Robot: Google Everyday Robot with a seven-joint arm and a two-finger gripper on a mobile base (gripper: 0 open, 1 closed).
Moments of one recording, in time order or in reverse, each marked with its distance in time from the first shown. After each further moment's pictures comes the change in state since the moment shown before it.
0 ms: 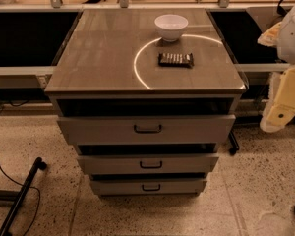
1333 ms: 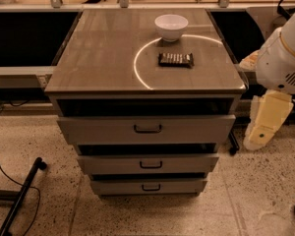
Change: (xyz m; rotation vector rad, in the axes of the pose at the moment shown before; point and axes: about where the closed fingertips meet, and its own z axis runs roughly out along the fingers) arm -0.005 0.019 0.048 -0.073 -0.023 -0.020
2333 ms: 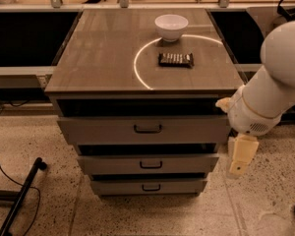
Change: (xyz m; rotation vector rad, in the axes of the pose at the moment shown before) arm 0.022 0.016 0.119 -0.084 0.003 -0.107
